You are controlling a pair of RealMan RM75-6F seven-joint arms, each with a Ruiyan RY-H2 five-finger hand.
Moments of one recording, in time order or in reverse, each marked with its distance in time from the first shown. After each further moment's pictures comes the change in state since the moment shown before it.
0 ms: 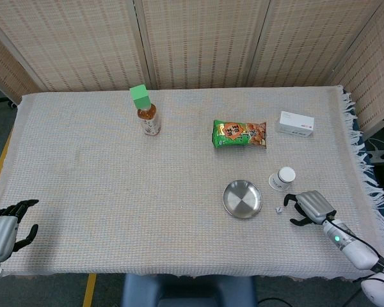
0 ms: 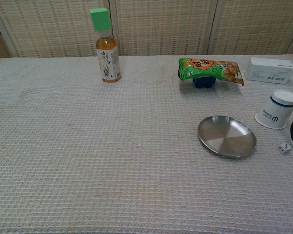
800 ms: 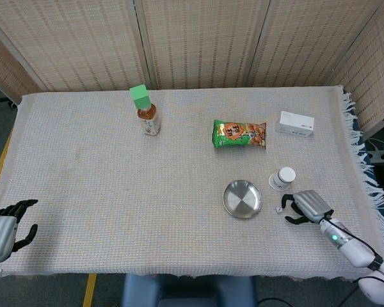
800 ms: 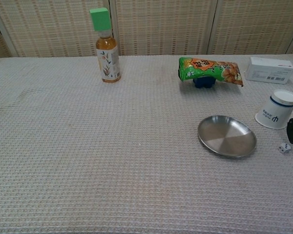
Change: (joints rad) left arm 0.003 0.002 -0.001 -0.002 0.000 0.005 -0.004; right arm 0.015 -0.078 -0.040 0.134 -0.038 0.063 0.133
